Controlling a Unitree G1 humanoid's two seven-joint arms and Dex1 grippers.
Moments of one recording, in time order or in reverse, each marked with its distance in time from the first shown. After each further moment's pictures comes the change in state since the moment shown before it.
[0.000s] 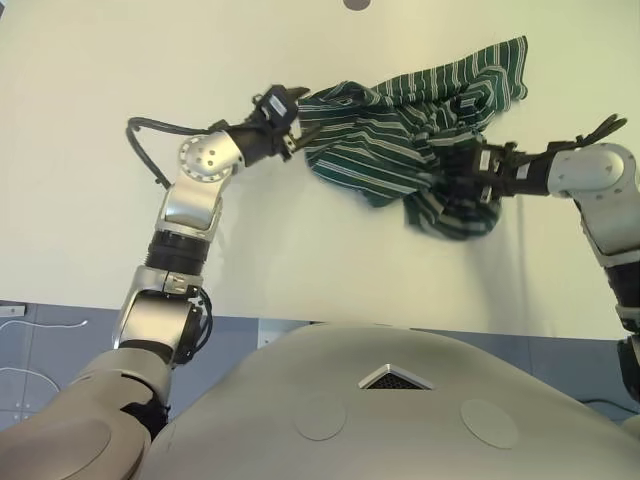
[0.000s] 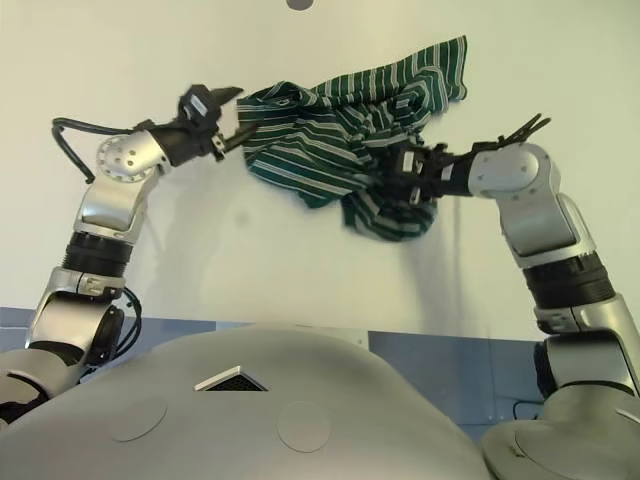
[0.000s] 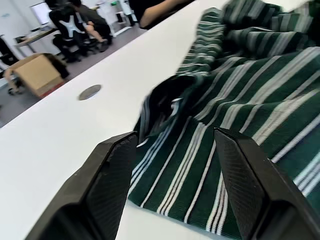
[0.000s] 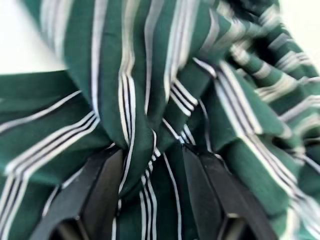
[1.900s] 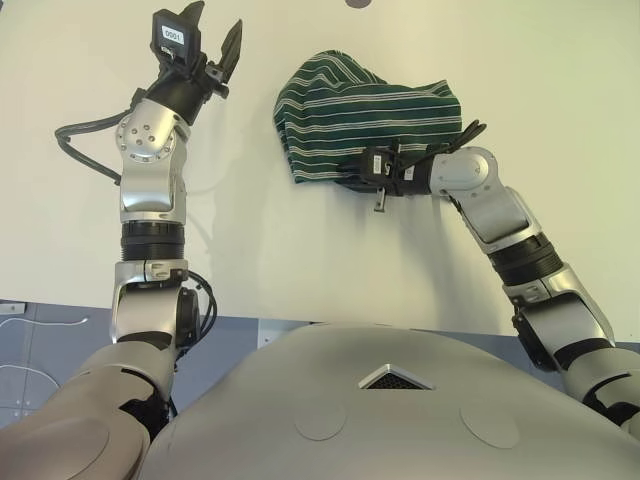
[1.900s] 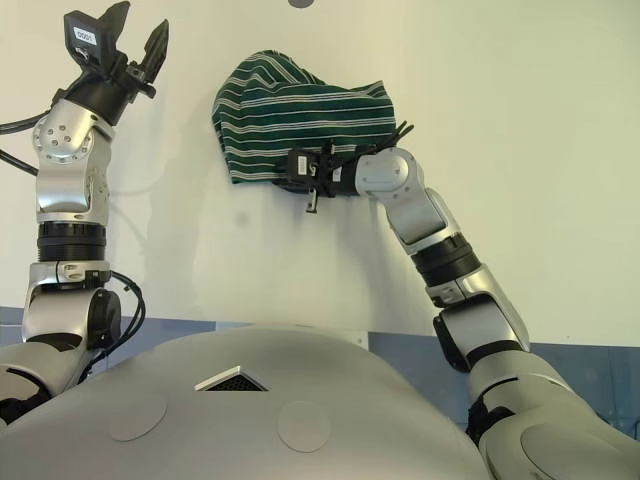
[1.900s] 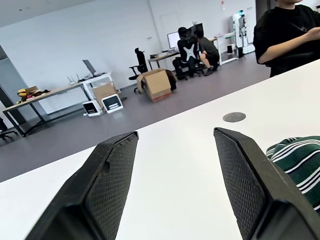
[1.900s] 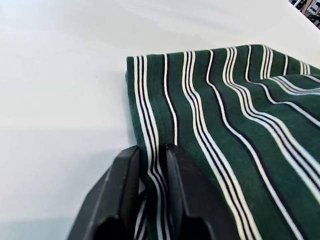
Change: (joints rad) left arm -0.054 -0.026 0.323 0.079 -0.080 -0.072 0.314; right arm -0.084 0.416 0.180 0.068 -0.039 -0.045 -0.047
